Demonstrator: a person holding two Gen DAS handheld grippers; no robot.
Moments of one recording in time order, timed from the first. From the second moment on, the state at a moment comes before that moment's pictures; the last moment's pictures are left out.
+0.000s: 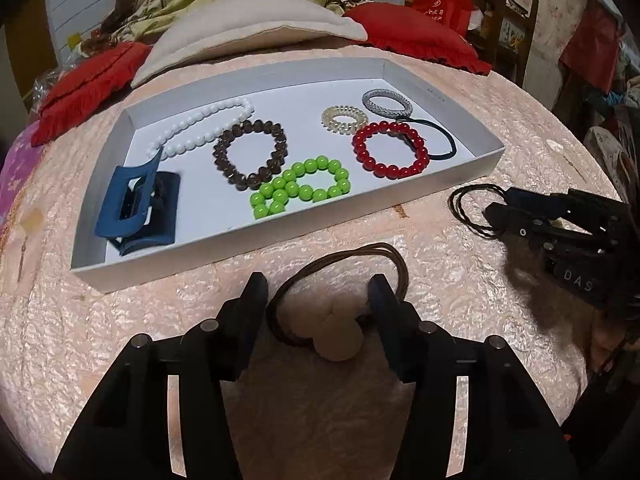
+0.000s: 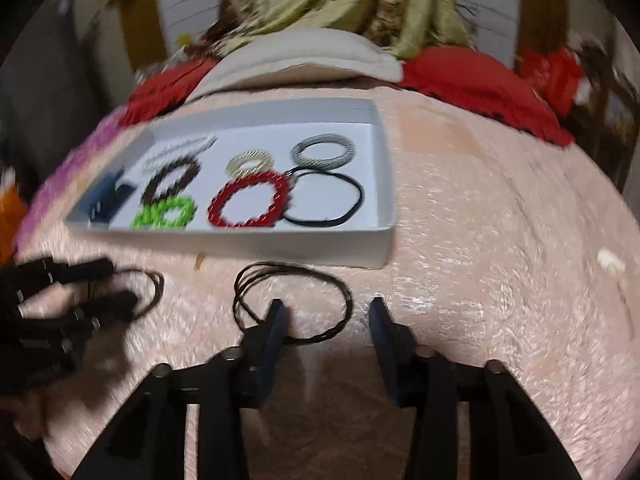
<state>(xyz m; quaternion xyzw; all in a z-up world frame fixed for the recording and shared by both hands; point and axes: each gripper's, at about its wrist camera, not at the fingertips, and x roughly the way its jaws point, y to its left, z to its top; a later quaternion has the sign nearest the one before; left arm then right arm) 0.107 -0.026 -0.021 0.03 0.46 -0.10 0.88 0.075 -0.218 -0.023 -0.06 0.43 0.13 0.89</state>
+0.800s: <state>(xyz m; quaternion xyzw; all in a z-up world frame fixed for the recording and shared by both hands) 0.091 -0.024 -0.023 0.06 0.45 -0.12 0.88 0.050 -0.204 -0.008 -0.02 0.40 0.23 0.89</state>
